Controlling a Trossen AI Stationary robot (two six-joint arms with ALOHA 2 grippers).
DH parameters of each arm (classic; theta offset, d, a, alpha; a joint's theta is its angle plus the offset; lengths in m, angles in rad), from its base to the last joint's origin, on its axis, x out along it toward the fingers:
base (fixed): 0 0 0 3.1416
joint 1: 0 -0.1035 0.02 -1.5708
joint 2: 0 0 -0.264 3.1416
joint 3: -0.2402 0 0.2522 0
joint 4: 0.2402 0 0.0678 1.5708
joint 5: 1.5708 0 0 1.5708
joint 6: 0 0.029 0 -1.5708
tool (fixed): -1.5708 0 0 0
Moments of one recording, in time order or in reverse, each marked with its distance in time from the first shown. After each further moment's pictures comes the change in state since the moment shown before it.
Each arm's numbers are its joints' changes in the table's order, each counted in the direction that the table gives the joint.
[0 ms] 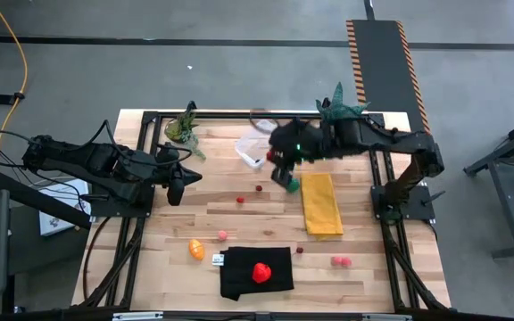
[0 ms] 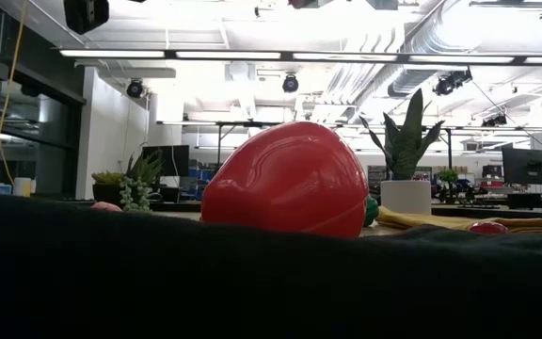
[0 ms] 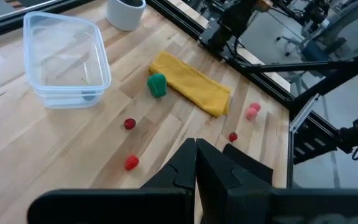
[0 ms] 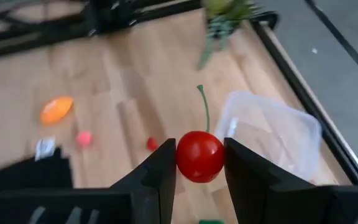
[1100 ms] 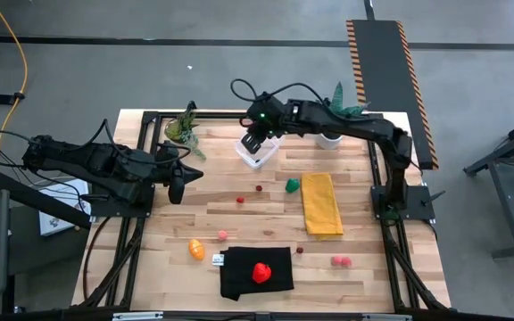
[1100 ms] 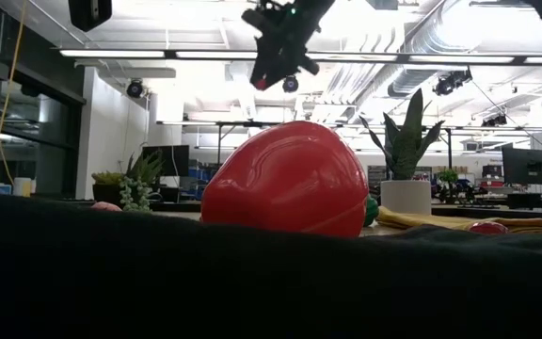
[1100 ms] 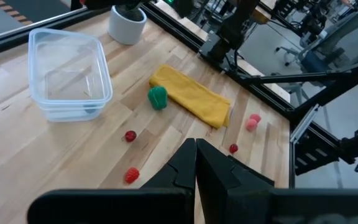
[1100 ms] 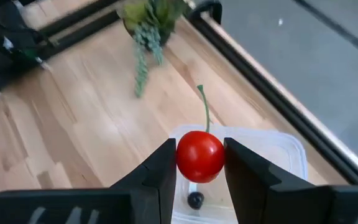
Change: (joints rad) left arm 0.000 0.000 0.000 -0.038 0.036 0.016; right arm 0.252 -0.252 0.002 -0.229 0.058 0.044
